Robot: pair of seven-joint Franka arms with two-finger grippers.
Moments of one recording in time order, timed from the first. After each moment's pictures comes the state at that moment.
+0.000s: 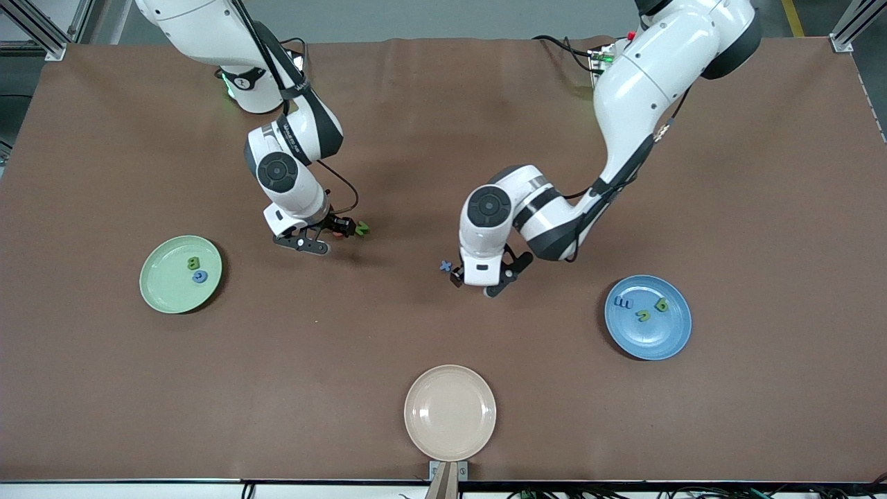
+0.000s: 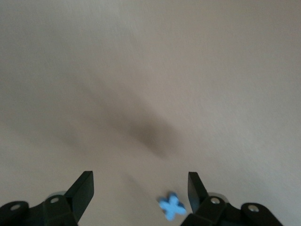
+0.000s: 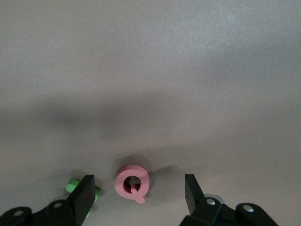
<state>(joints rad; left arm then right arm) -0.31 0.86 -0.55 -1.46 0.46 2.20 -1.75 0.47 0.34 0.01 -2.30 0.06 2.55 0.66</state>
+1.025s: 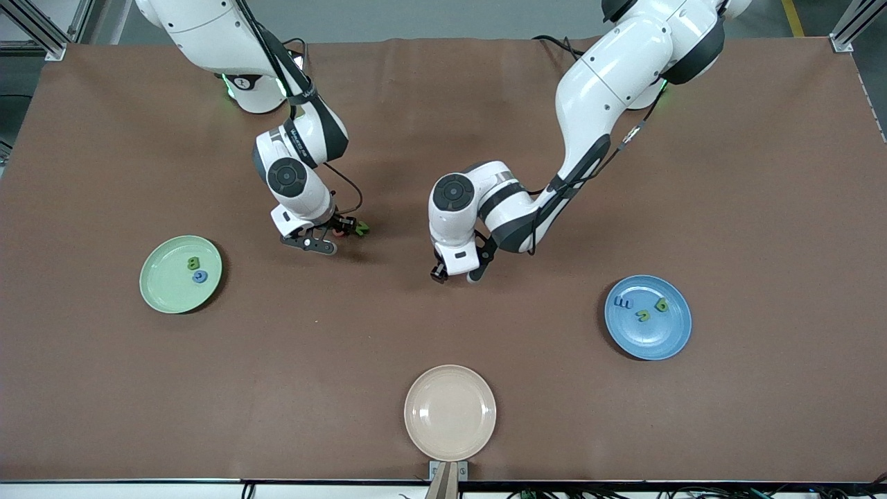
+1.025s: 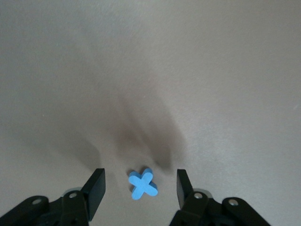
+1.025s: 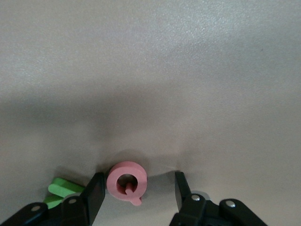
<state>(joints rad) -0.46 0.92 -0.43 -1.41 0.46 2.29 -2.10 0.49 0.38 0.01 -2.30 0.07 2.56 0.66</state>
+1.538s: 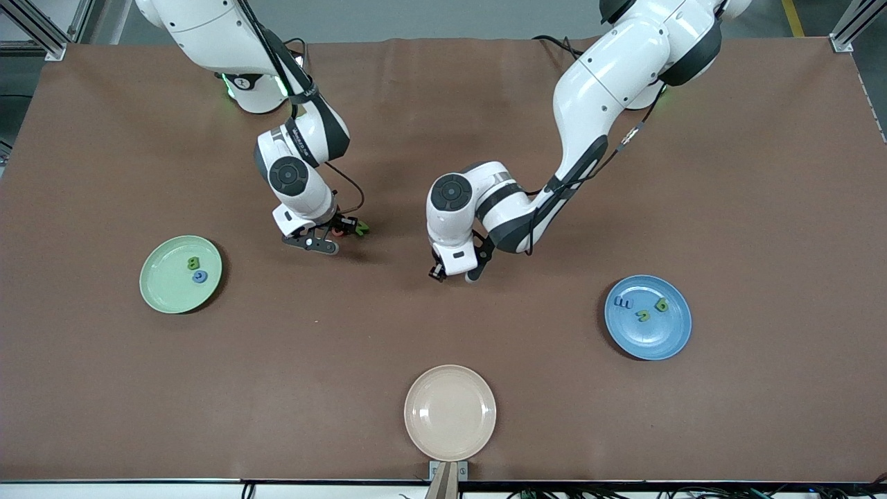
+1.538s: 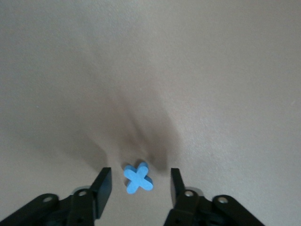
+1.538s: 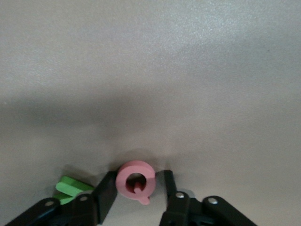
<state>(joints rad) -0.47 0.93 -0.43 -1.39 0.46 2.30 -2.11 0.50 0.38 0.02 -2.30 0.07 2.57 0.66</state>
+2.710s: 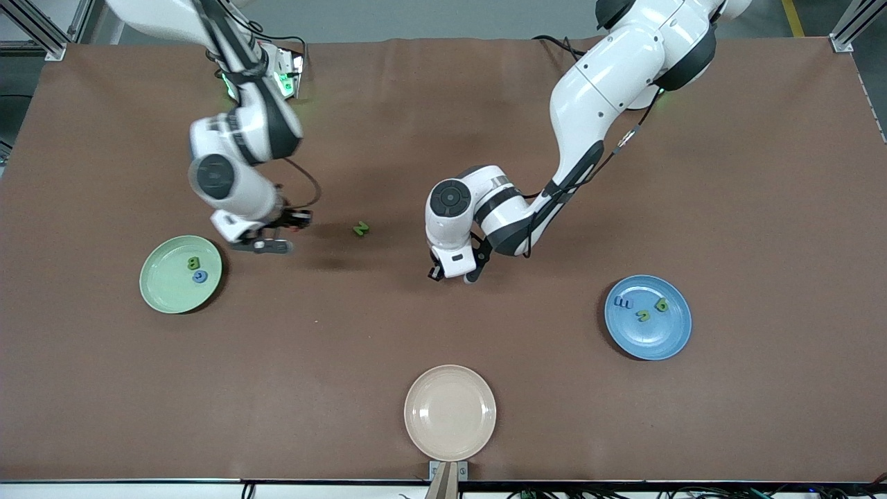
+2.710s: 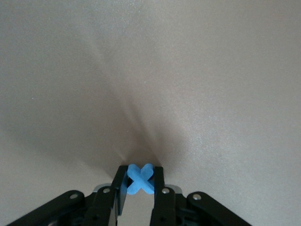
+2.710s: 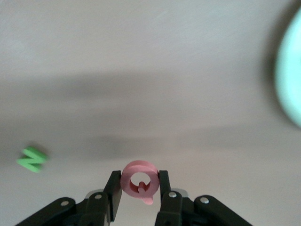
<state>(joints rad) -0.48 0.96 -0.43 -1.37 0.43 2.29 -2.11 0.23 0.13 -0.02 -2.27 0.07 2.23 0.18</state>
